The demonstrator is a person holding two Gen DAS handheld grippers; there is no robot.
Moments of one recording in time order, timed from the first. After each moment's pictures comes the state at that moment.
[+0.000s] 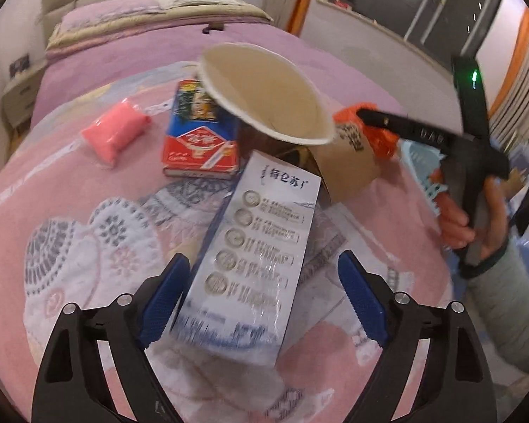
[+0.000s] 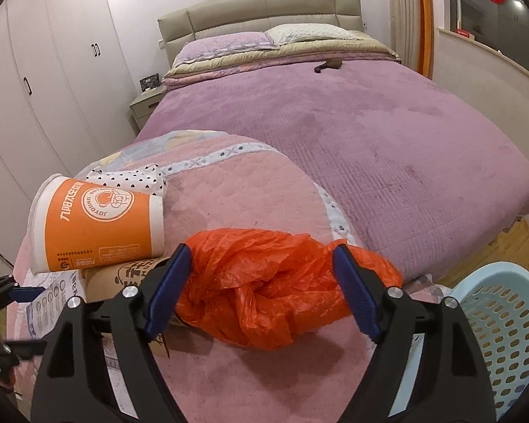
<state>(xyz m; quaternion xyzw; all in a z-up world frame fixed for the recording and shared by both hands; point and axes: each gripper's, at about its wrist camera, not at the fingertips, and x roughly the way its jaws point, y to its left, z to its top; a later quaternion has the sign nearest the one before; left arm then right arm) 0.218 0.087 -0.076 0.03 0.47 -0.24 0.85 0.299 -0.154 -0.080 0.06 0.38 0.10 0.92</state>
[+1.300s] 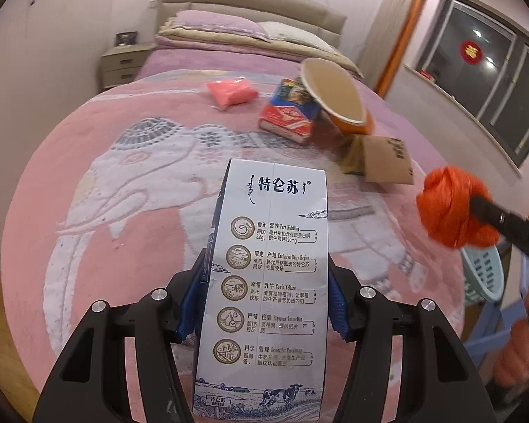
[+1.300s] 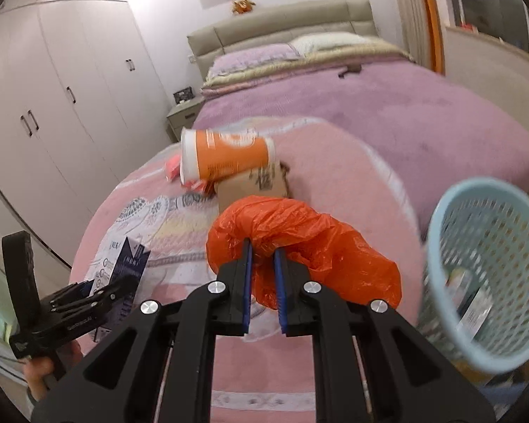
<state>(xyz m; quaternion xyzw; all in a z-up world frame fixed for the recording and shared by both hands) 0.120 0.118 -0.089 -0.09 0.40 -0.05 0.91 0.138 -0.122 -0.057 0.11 0.36 0.15 0.91</state>
